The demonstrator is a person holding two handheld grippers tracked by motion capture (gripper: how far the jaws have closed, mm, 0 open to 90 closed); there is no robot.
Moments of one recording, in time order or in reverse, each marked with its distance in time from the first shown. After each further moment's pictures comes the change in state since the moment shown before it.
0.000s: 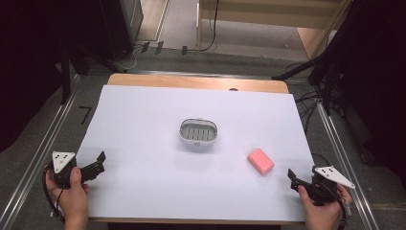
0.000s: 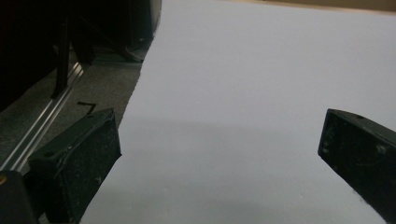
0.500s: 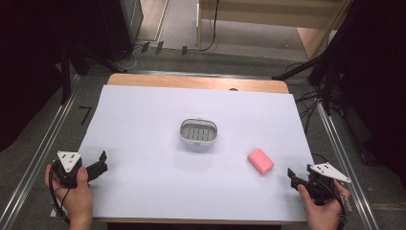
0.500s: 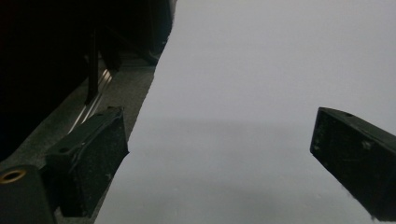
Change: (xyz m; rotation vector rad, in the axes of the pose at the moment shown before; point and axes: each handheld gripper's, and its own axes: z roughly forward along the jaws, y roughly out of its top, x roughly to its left) left arm -0.011 -0.002 -0.002 -0.024 0.092 0.071; right arm 0.008 0.012 0.000 0.083 -0.010 -0.084
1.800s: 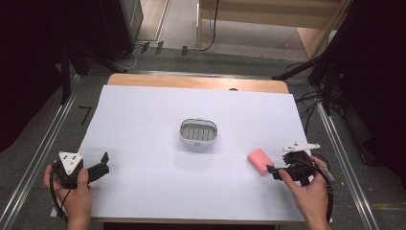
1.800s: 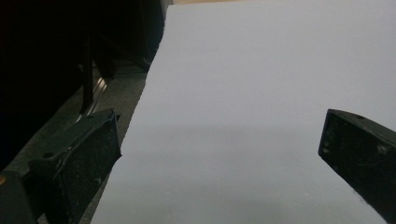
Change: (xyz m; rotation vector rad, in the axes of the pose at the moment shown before) left arm -0.003 -0.001 -0.002 -0.013 -0.023 0.030; right arm 0.045 0.067 0.018 0.278 0.235 -0.200
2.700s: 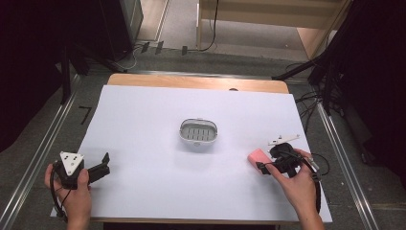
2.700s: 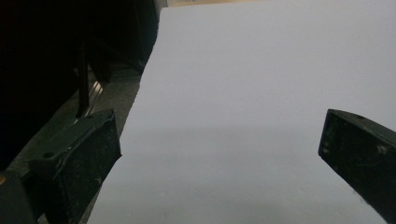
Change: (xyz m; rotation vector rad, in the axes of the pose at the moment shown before) left arm -0.001 0.000 -0.001 -0.005 -0.020 0.020; right arm 0.014 0.024 0.025 0.078 0.020 -0.048
